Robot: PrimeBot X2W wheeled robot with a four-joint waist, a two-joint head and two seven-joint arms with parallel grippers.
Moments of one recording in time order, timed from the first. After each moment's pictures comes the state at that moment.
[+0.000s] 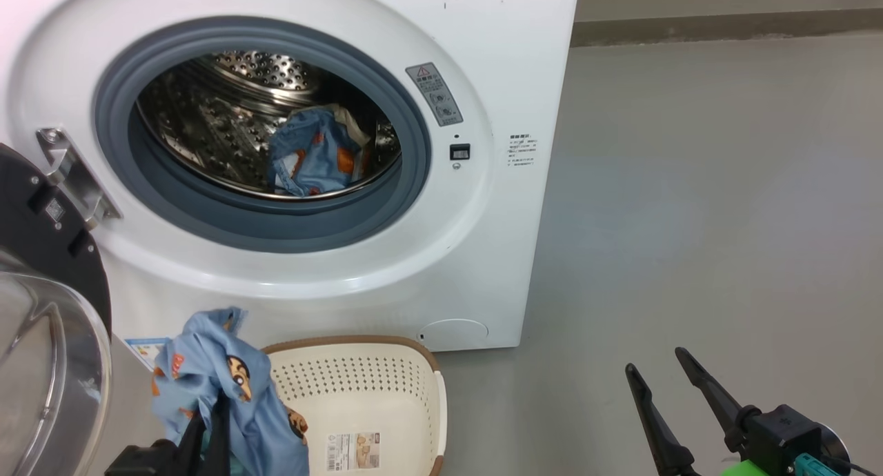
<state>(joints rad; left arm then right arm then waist) 0.08 0.16 -0.17 0.05 -0.30 0.08 -0.10 0.11 -0.12 0.09 -0.06 0.19 0.13 -0.12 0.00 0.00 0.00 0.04</state>
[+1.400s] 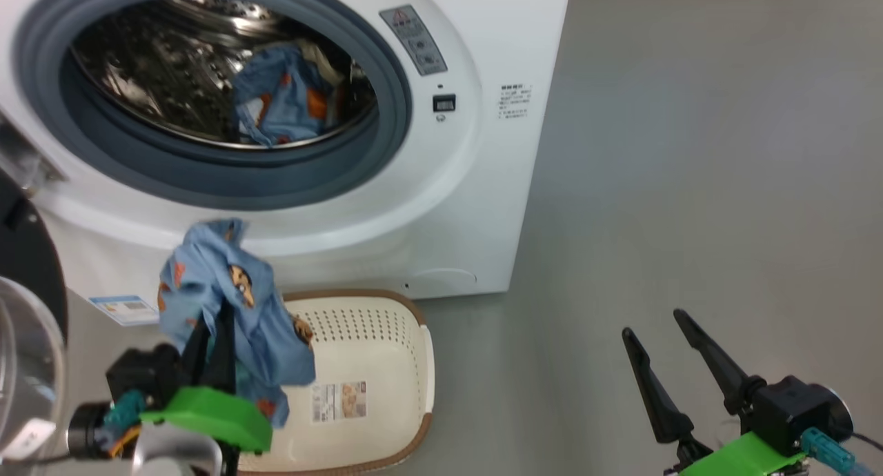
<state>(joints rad) -0.14 0.14 -0.20 0.18 -0.34 0.07 -0.11 0.07 -0.13 0.10 -0.11 0.18 0.13 -0.12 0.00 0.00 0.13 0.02</state>
